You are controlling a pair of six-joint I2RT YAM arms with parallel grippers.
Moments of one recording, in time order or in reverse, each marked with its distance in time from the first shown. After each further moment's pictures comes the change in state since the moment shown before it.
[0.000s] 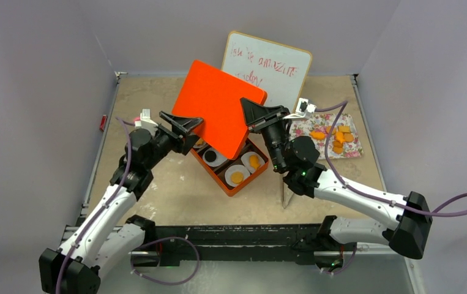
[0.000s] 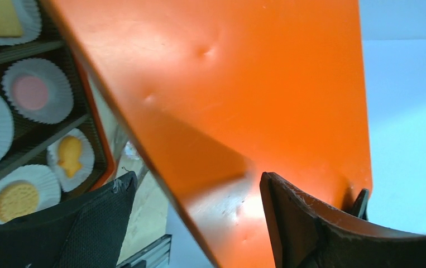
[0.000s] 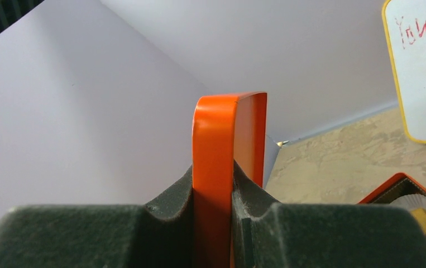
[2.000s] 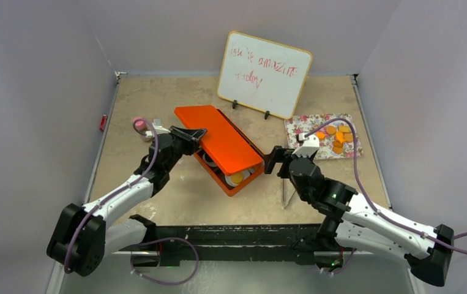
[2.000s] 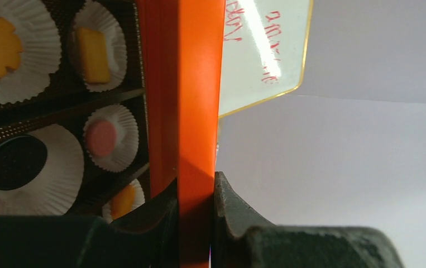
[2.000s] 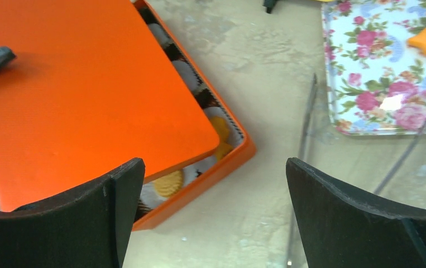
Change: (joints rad) left arm -0.108 0.243 -0.164 0.360 -0.288 -0.027; right arm -0.013 -0.402 -0.272 -0.953 0.058 -0.069
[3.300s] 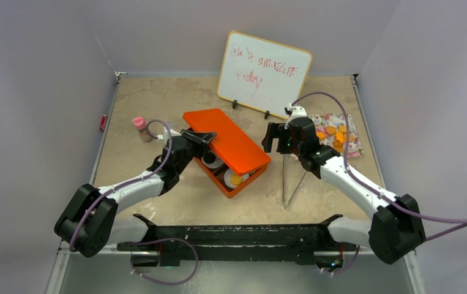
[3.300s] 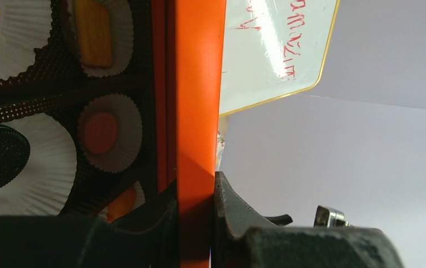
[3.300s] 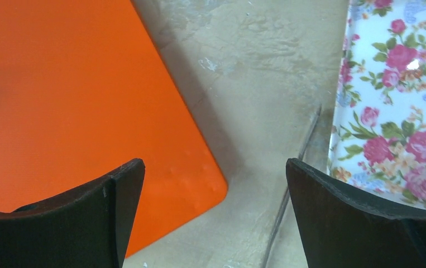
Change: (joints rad) left arm -0.111 0.202 0.009 0.125 -0.096 -0.066; right arm -0.494 0.438 0.155 0.109 -0.593 -0.266
